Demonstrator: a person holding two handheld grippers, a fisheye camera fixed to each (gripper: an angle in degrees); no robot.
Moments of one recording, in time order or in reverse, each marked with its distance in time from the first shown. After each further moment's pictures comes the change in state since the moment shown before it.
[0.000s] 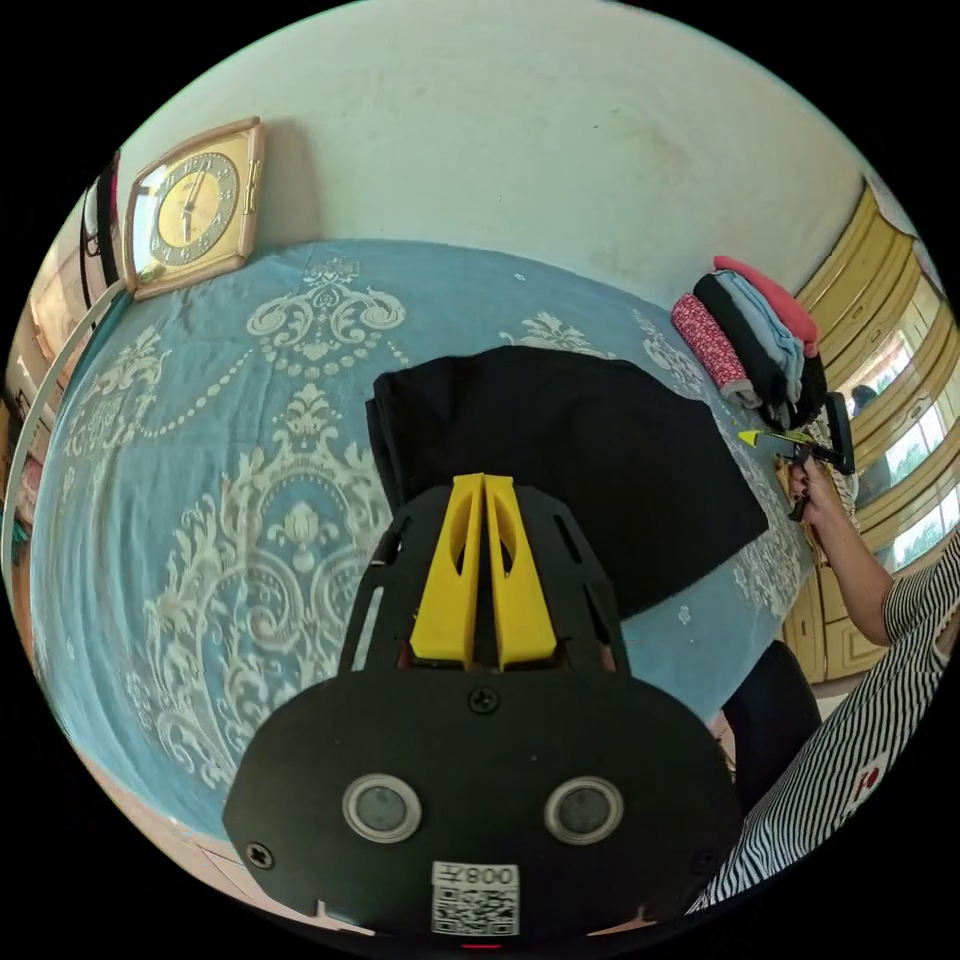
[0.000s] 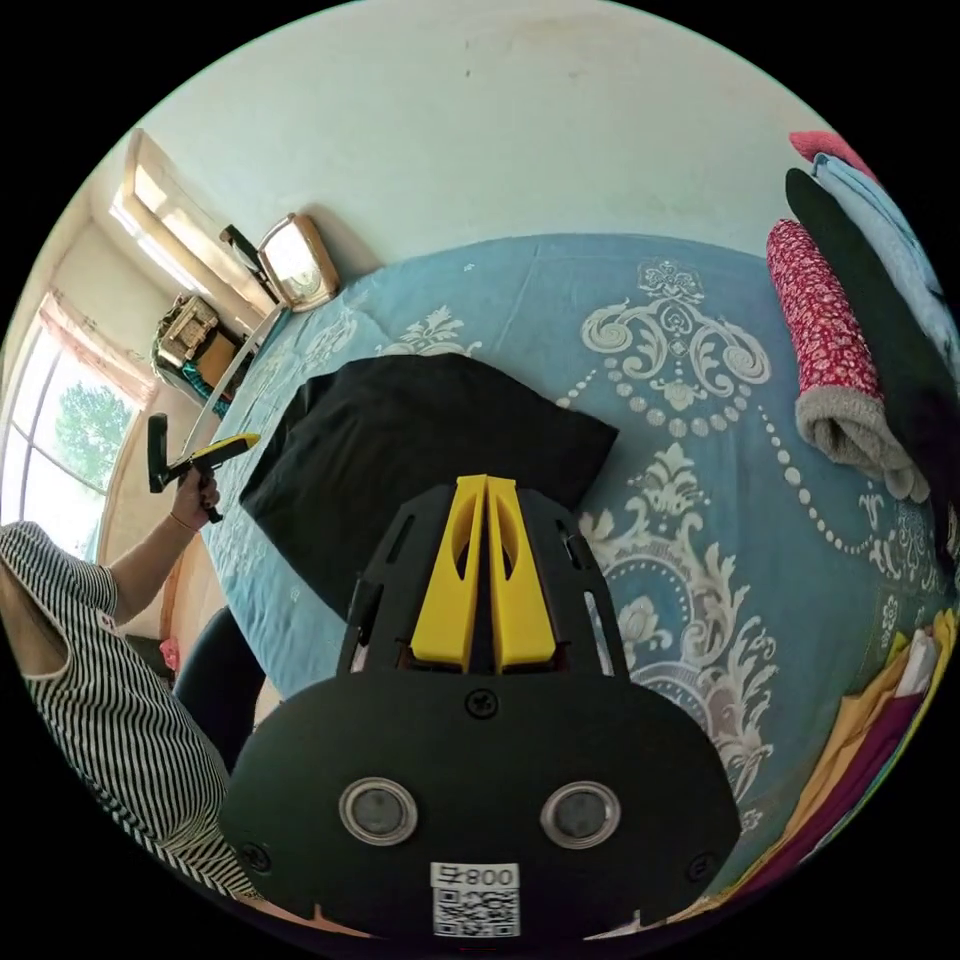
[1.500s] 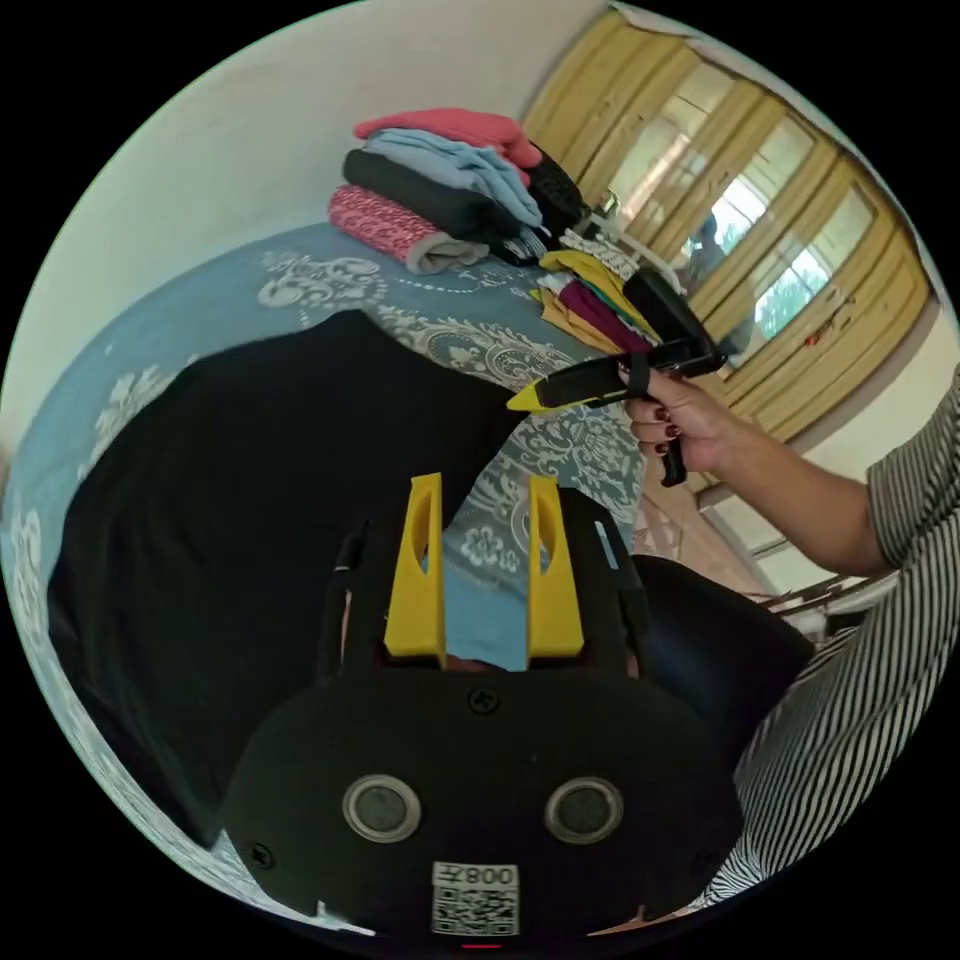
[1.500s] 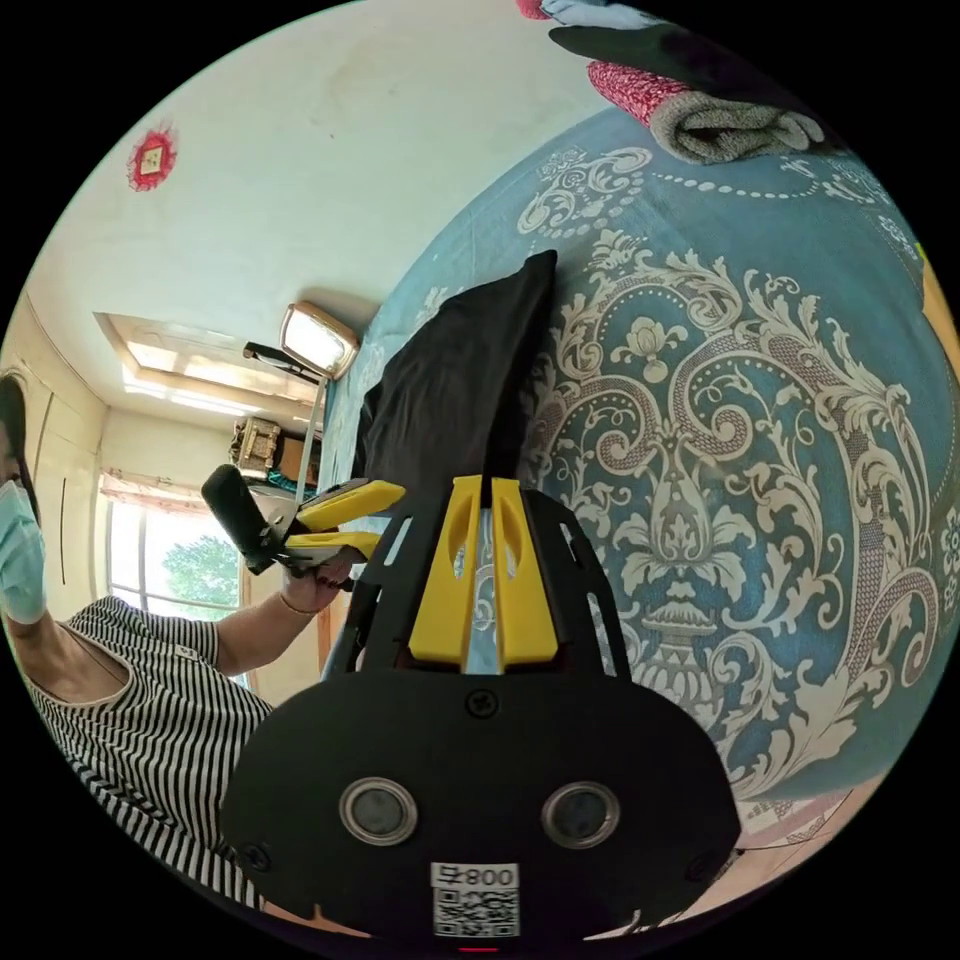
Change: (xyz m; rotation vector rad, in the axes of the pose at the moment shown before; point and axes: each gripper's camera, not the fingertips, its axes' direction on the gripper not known) left arm 0.397 0.035 0.102 -0.154 0.345 0.689; right arm 0.110 0.114 -0.034 0.067 -0.367 0.406
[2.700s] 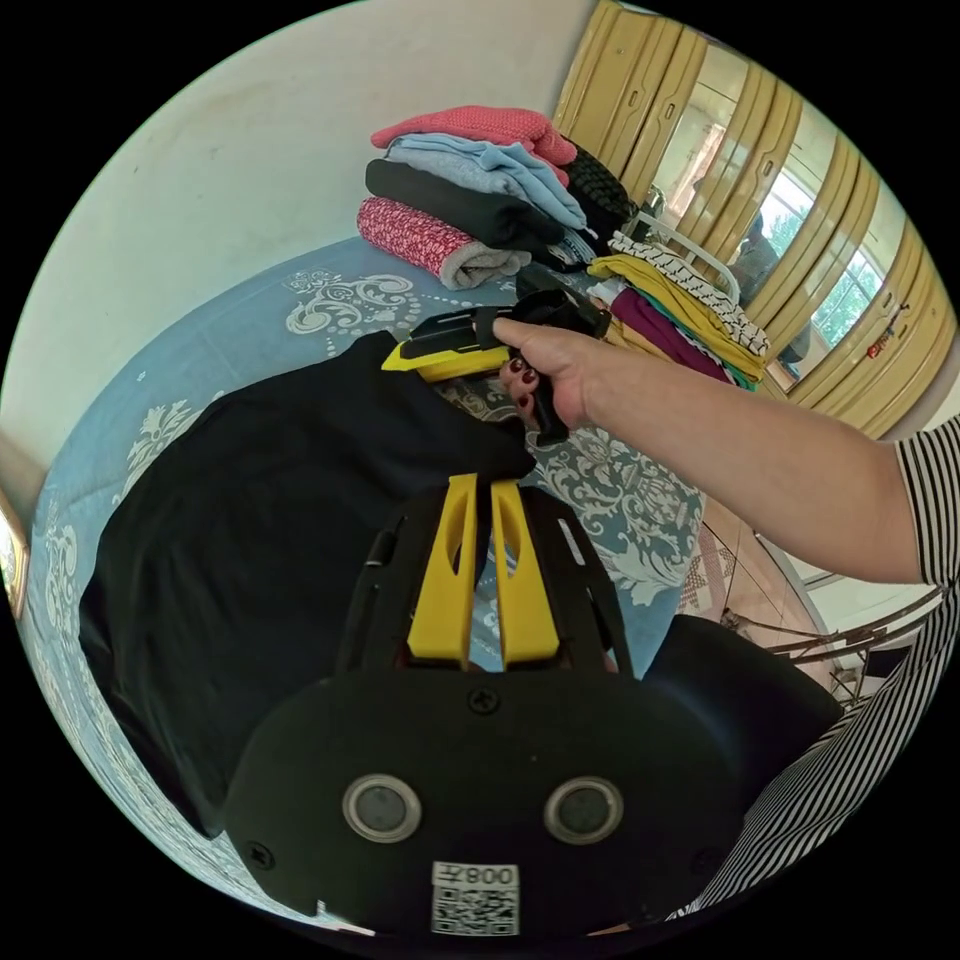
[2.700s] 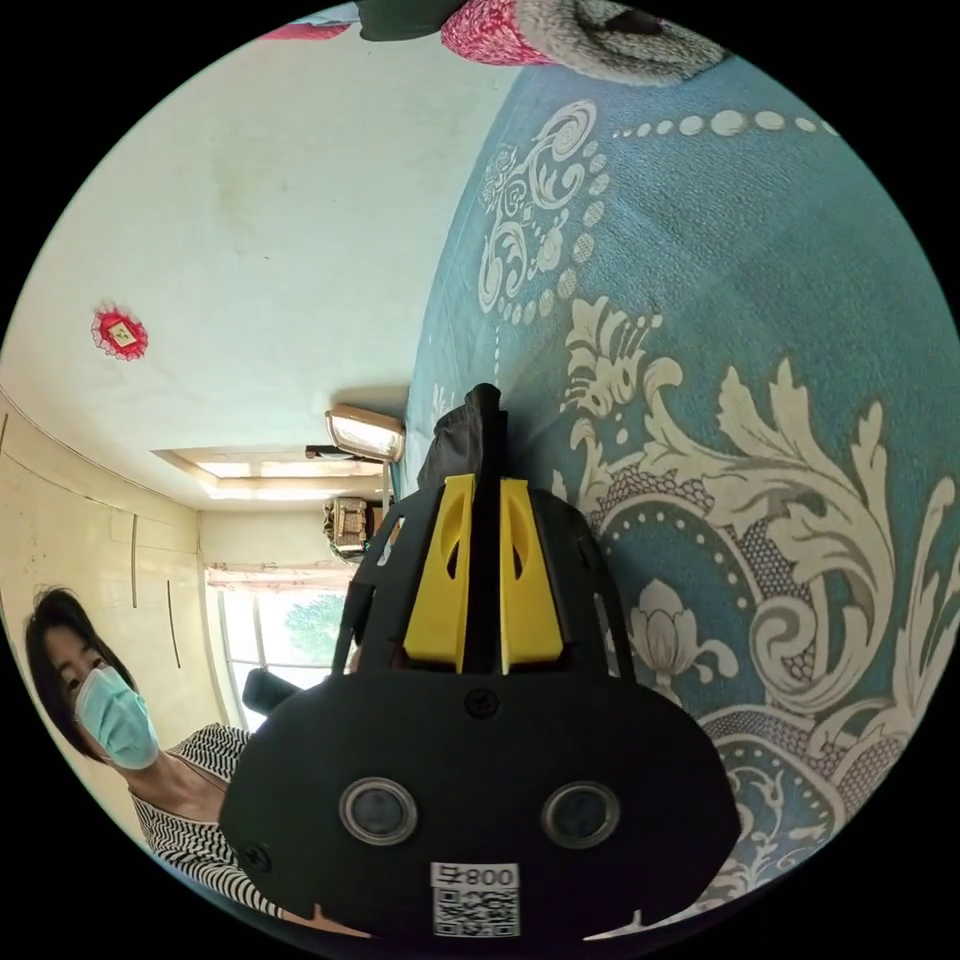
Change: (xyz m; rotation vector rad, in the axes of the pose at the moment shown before) left arm 0.054 -0.028 0.033 0.024 -0.127 -0.094; right arm 0.110 -0.156 0.031 0.053 -0.323 0.225
